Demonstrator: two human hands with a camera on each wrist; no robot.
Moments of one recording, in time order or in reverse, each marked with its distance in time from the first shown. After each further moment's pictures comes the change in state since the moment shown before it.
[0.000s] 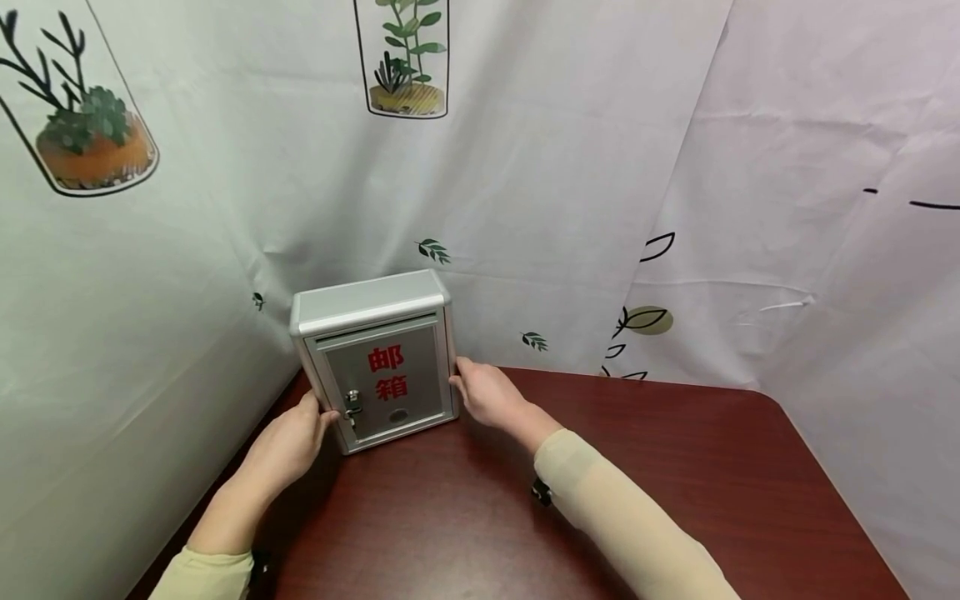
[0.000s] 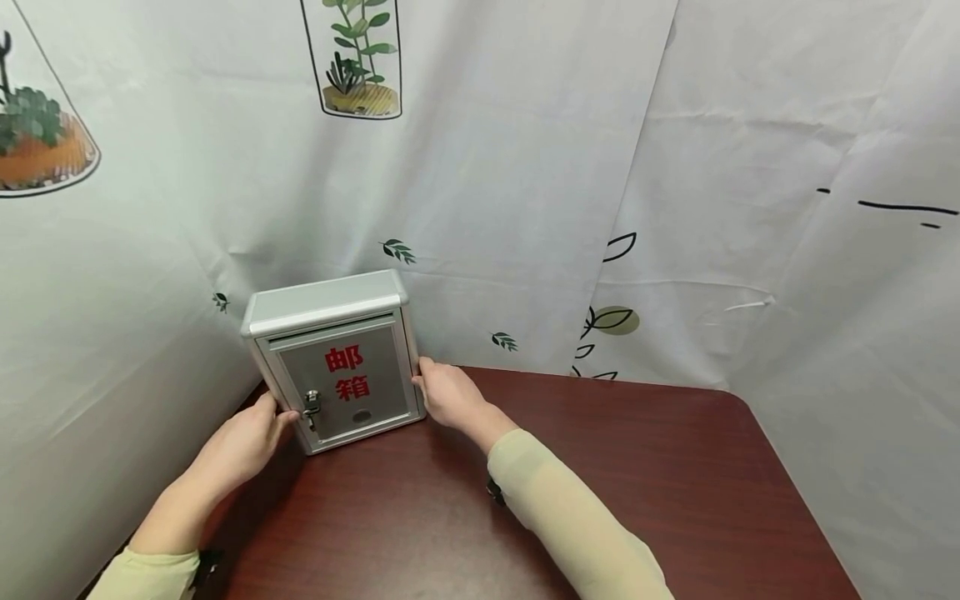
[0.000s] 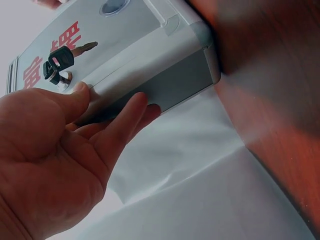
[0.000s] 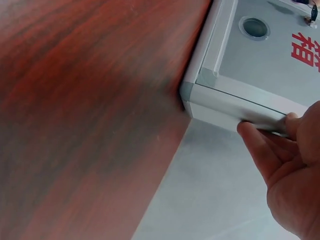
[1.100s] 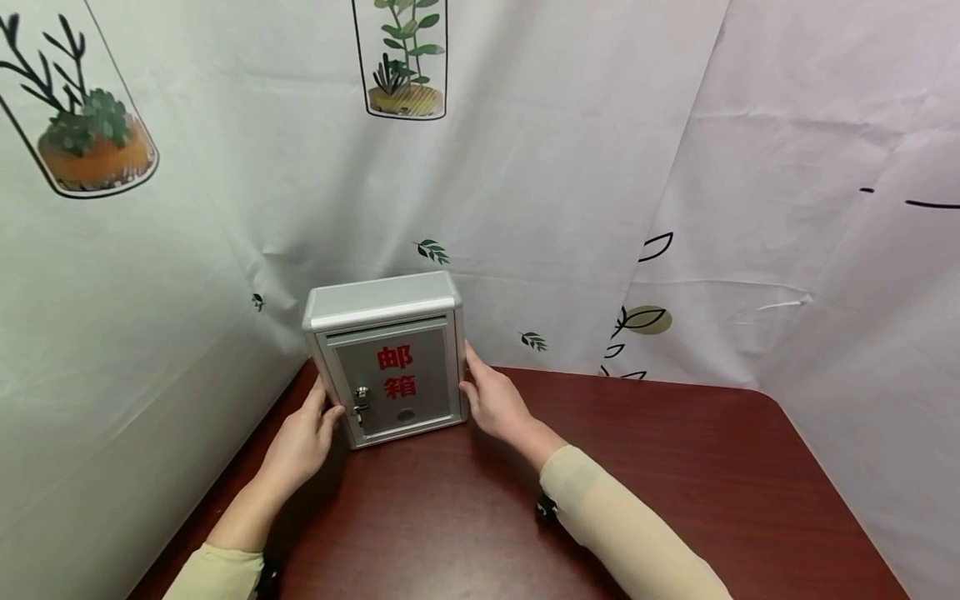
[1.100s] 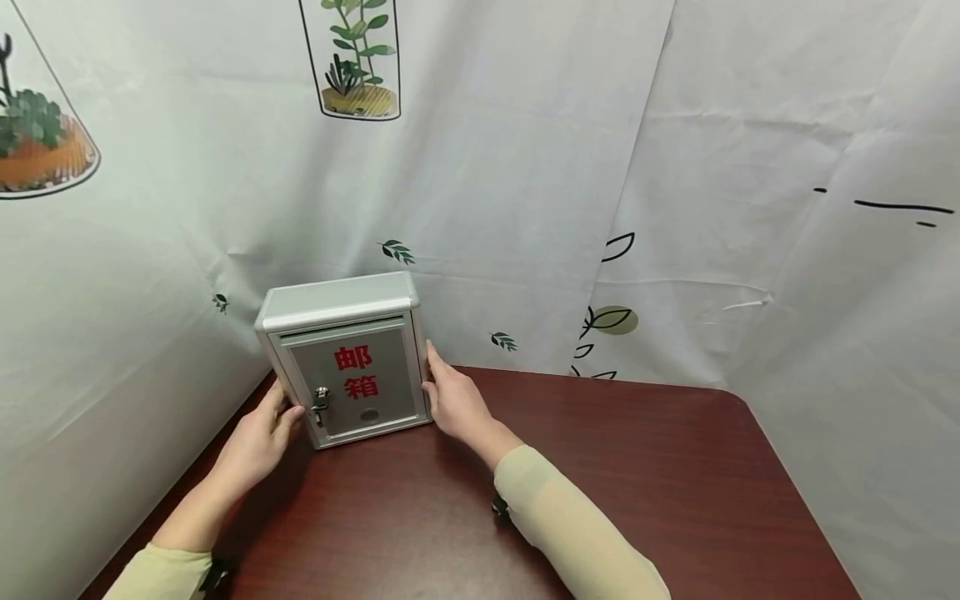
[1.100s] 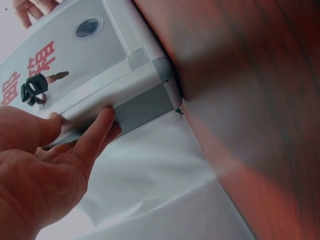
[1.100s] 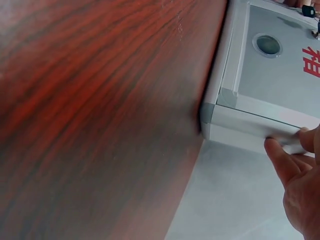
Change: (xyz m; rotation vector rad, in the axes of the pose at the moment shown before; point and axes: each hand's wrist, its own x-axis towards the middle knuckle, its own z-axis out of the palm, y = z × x) left_hand -0.002 0.000 0.023 -0.202 0.076 -0.107; right_hand -0.023 0.008 0.014 0.198 0.226 0.005
